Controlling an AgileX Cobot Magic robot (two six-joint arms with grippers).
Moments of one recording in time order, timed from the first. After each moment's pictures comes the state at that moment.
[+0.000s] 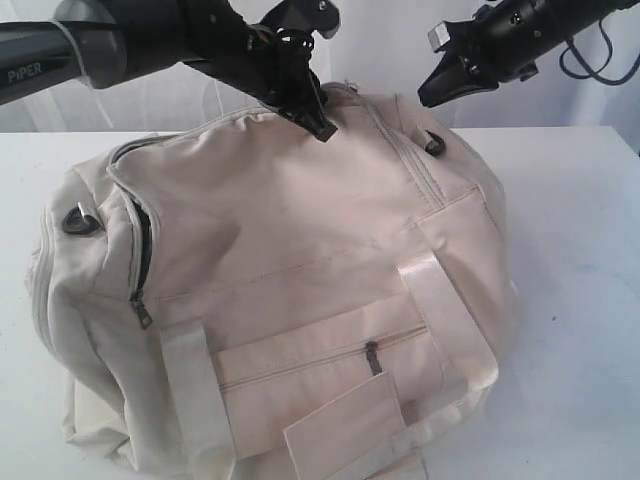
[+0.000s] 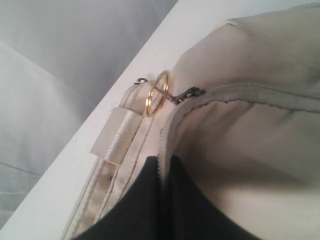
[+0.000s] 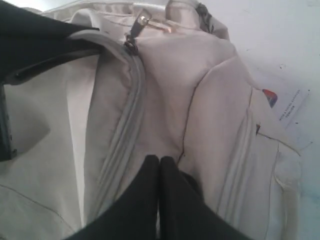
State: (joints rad) left arm -0.53 2.13 -1.96 -0.26 0.52 0.74; right arm 0.17 2.09 -2.00 0.73 1.22 -0.58
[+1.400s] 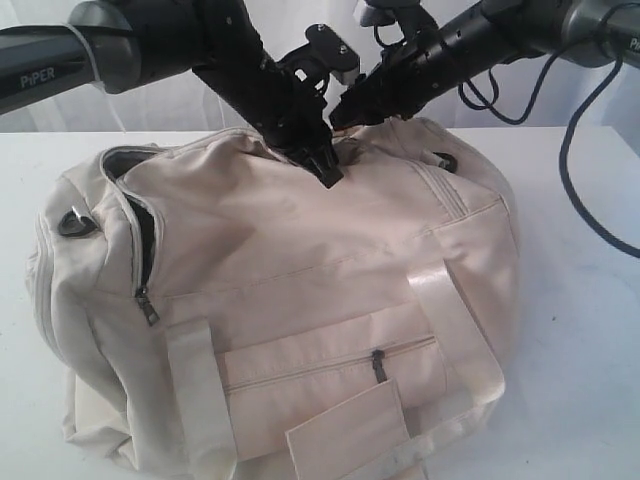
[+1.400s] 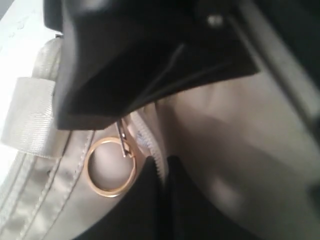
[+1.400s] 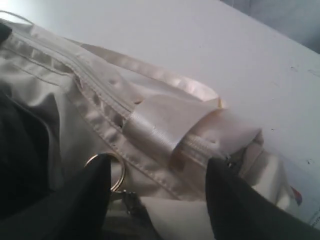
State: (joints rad) left arm -0.57 2.13 -1.96 -0.32 0.83 0.75; right arm 0.35 2.18 -1.95 0.76 0.89 -0.84
